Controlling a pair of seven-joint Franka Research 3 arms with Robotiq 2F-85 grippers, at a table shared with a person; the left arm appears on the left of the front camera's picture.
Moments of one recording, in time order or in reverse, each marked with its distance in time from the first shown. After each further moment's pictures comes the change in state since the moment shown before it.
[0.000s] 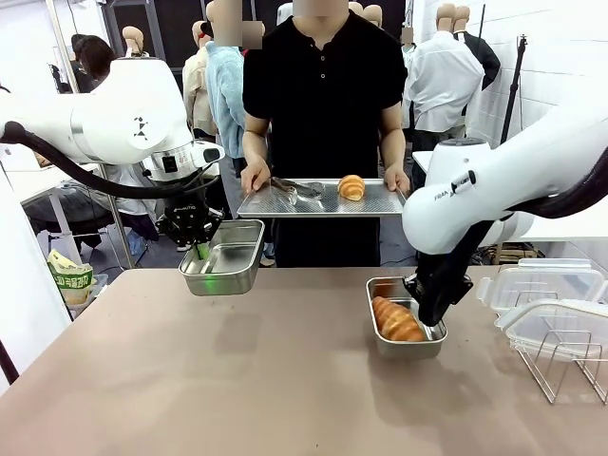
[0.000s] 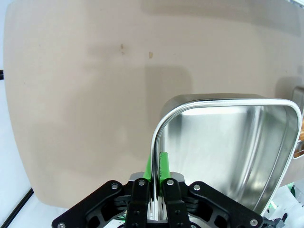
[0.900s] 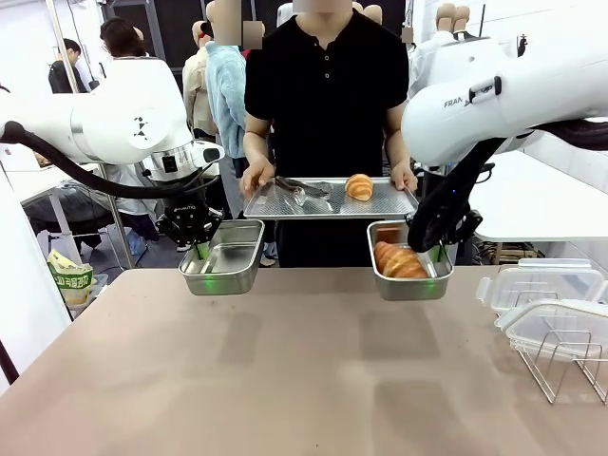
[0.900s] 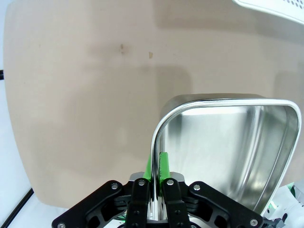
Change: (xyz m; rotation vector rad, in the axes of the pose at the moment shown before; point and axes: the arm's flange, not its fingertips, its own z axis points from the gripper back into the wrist) left arm 0.000 0.000 0.000 0.000 -0.001 0.000; right arm 0.010 0.013 0.127 -0.049 0.012 -0.046
